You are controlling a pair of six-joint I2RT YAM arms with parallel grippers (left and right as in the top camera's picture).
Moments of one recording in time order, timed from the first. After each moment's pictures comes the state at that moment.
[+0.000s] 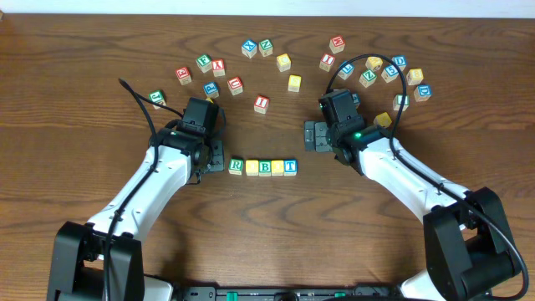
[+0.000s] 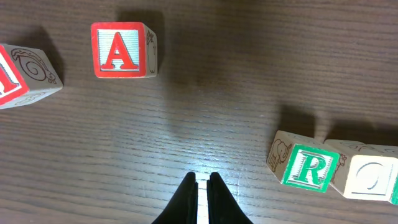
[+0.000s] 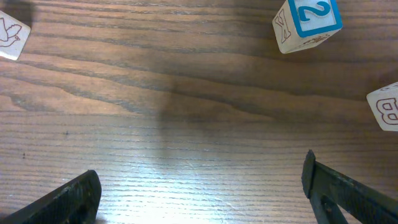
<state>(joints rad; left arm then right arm) -0.28 1.56 0.96 -0.70 -0.07 -0.35 0.44 1.71 1.04 -0.35 0.17 0.35</state>
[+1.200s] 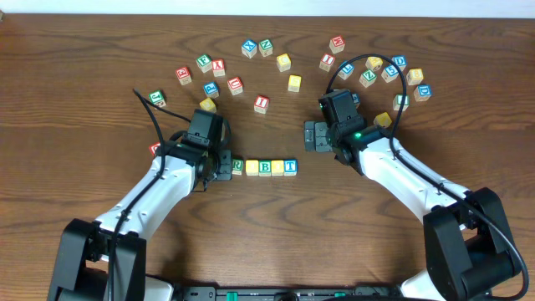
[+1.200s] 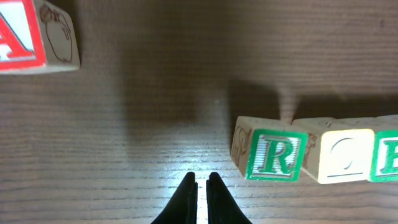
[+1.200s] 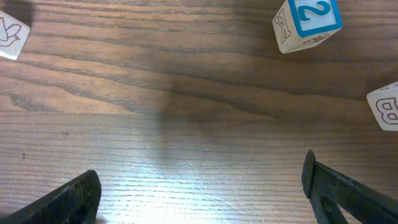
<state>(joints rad) -0.30 1.55 0.85 -0.55 0.04 -0.29 0.44 1.71 1.04 -0.35 0.17 0.35</state>
